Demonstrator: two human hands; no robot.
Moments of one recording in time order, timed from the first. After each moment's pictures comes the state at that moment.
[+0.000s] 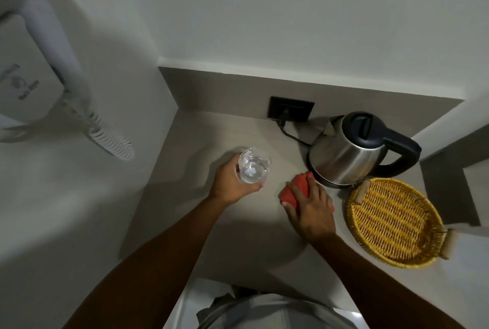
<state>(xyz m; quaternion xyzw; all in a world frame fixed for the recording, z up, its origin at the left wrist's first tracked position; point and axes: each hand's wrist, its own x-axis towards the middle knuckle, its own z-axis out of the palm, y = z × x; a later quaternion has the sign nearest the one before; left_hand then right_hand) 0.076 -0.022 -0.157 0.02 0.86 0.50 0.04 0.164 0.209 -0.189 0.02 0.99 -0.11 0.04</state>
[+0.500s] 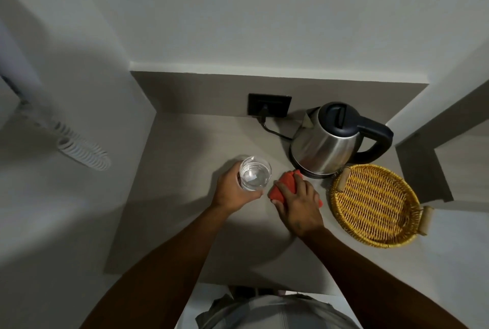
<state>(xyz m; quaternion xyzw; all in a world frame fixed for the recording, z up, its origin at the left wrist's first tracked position) 0.096 0.015 -0.162 0.05 0.86 0.51 0.06 0.171 0.209 -0.187 0.05 0.99 -0.12 0.07</state>
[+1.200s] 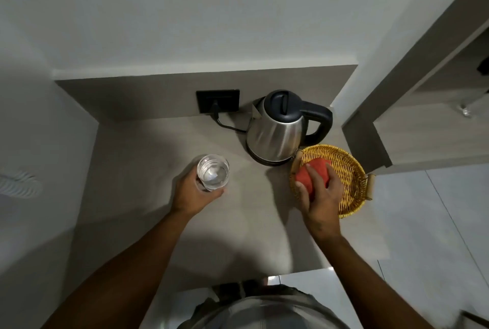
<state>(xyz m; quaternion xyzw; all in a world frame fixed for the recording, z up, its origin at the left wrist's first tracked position) 0.091 0.009 -0.178 0.12 0.87 0.47 0.04 0.242 0.283 -0.131 0.23 0.91 -0.30 -0.18</state>
